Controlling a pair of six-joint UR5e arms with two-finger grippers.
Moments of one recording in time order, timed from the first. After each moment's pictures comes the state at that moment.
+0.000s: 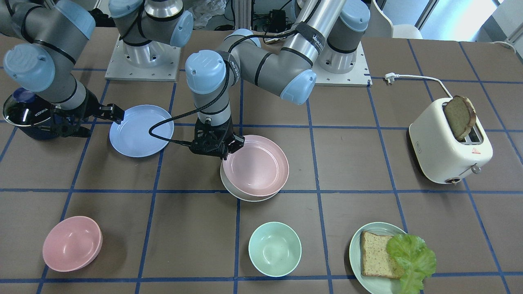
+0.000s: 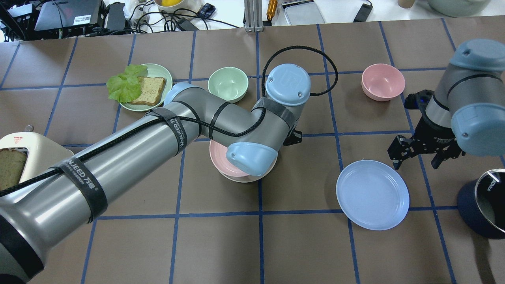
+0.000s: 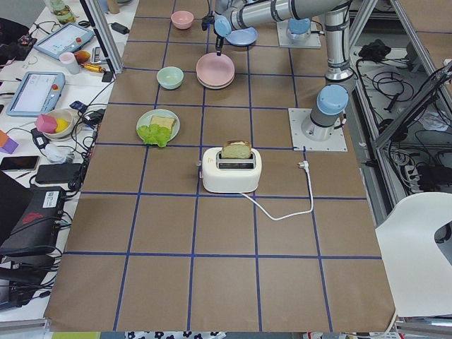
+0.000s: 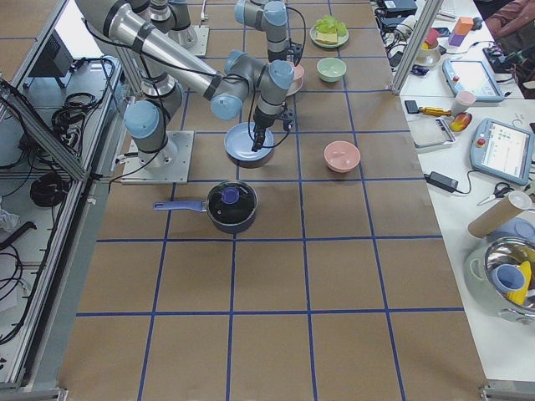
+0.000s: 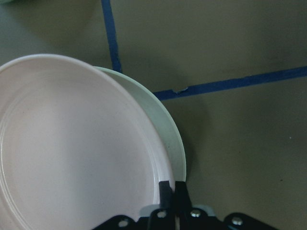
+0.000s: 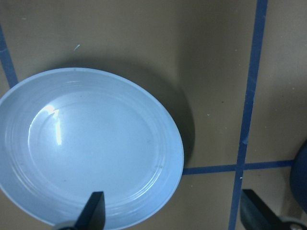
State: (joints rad) left arm -2.12 -2.02 -1.66 -1.00 1.67 -0.39; right arm 1.24 -1.57 2.13 -1.89 -1.68 -0.25
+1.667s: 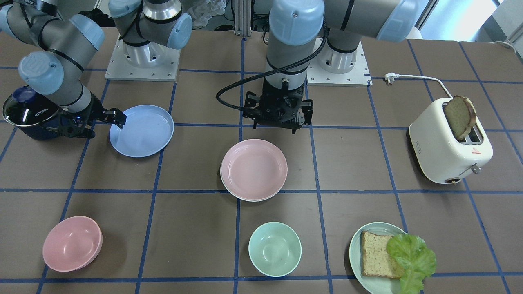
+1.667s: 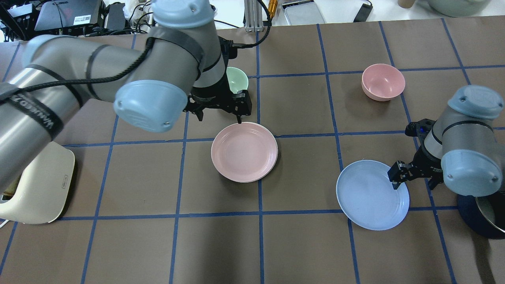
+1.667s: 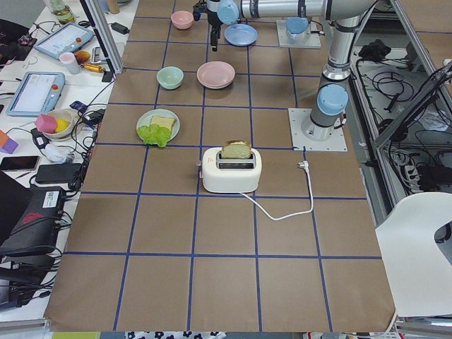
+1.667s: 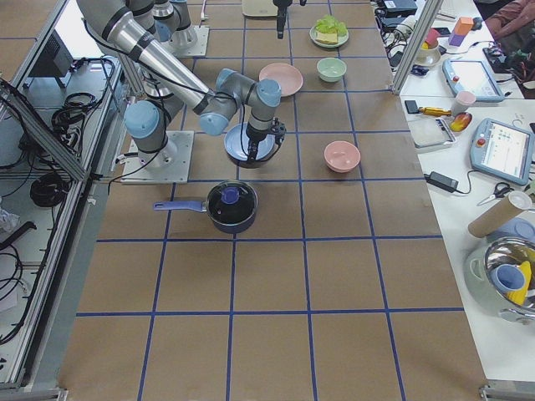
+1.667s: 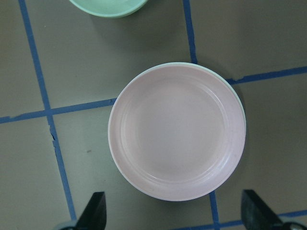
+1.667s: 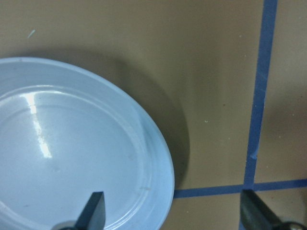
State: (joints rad) left arm -1.84 -1.70 -1.63 -1.37 1.54 -0.16; right arm 1.17 -1.55 2.28 -2.09 -1.67 -0.31
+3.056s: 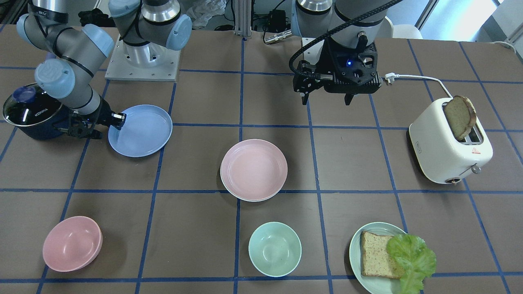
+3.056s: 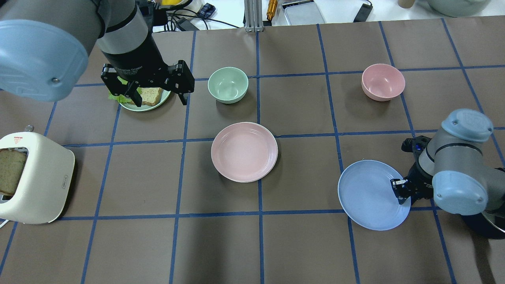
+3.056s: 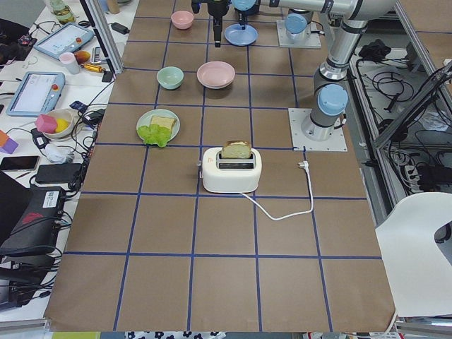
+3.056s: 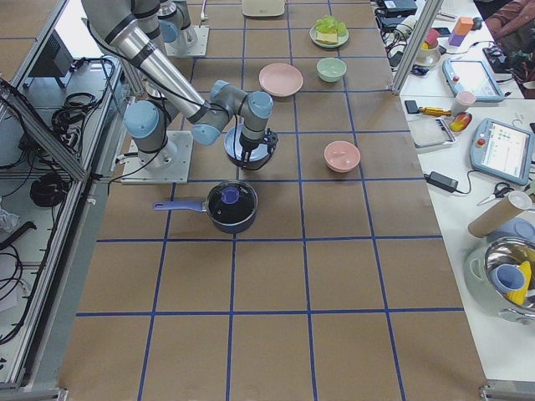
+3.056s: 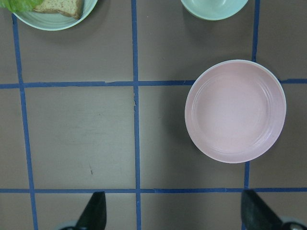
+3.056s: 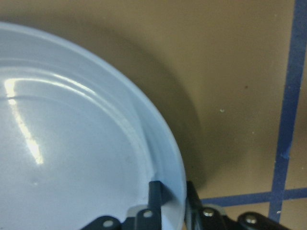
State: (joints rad) left arm -1.70 -1.59 -1.54 -1.58 1.59 -0.13; right arm 1.15 -1.52 2.37 -2.21 -1.66 -0.31
